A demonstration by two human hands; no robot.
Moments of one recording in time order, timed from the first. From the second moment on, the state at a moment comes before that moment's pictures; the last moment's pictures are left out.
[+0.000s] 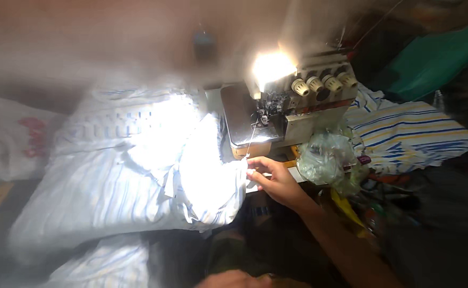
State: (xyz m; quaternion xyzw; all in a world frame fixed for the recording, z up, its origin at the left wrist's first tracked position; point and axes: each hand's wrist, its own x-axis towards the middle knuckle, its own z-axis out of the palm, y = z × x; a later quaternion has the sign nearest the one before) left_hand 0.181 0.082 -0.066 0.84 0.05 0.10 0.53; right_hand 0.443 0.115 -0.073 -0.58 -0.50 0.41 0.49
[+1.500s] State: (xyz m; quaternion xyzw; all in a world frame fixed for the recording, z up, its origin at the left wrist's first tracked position) left_hand 0.145 0.303 0.000 0.87 0.38 0.30 0.05; right_hand 0.409 0.101 -0.111 -0.40 -0.68 0.20 0.58
